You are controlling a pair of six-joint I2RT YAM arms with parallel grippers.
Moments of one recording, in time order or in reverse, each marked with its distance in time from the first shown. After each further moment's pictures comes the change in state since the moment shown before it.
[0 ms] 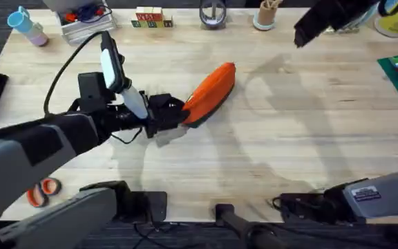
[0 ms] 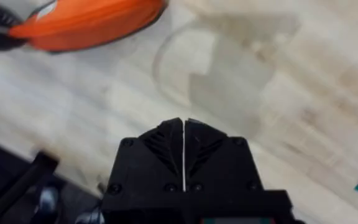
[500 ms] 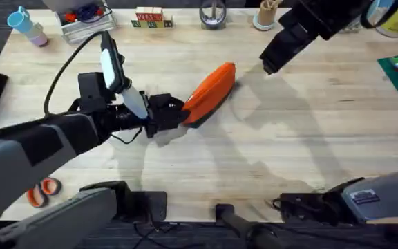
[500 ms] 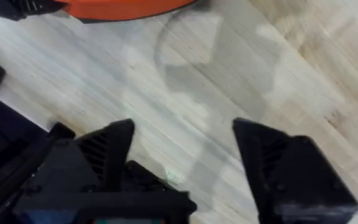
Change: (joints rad) left arm 0.000 0.000 0.000 0.000 0.000 0.000; right arm 0.130 0.000 0.000 -0.066 0.000 0.035
